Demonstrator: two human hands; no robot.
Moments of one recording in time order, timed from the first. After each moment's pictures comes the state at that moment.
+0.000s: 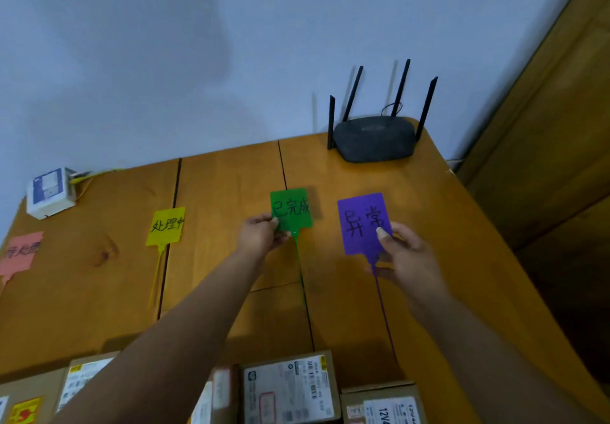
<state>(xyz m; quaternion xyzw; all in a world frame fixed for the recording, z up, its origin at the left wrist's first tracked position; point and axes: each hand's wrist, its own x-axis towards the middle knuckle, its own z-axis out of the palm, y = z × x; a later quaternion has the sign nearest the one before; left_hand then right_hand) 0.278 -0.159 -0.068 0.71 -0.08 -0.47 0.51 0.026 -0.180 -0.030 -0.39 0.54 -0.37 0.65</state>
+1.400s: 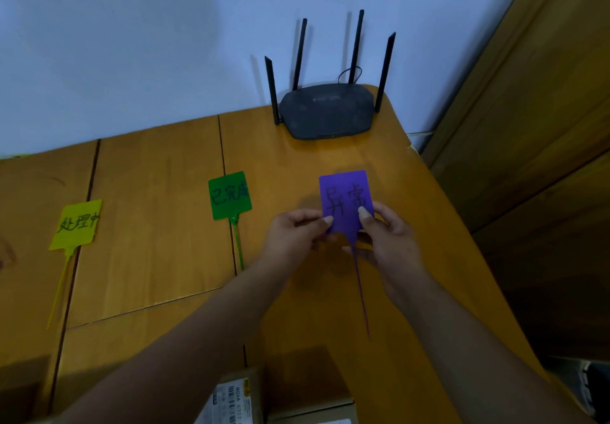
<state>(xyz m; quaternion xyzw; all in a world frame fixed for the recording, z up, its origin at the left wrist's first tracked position) 0.124 -0.212 -0.093 0.66 -0.25 -0.54 0.46 -0.034 -0.244 -0.083 -0.35 0.54 -0.39 0.66</state>
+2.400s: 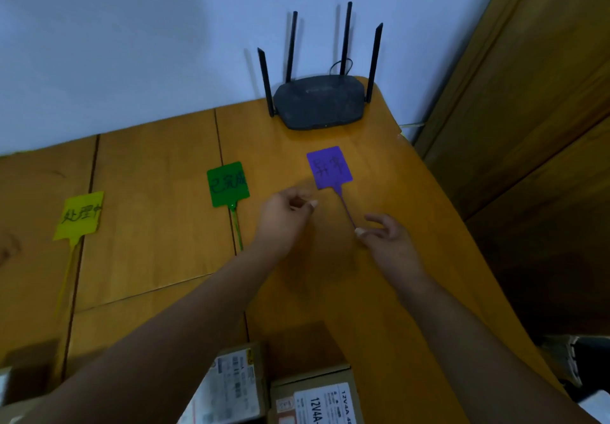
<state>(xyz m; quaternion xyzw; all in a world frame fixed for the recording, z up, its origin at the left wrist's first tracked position) 0.137 -0.213 -0.104 0.78 -0.41 -0.35 0.33 -0.061 -0.217 -0.102 -0.48 0.66 -0.24 0.53</state>
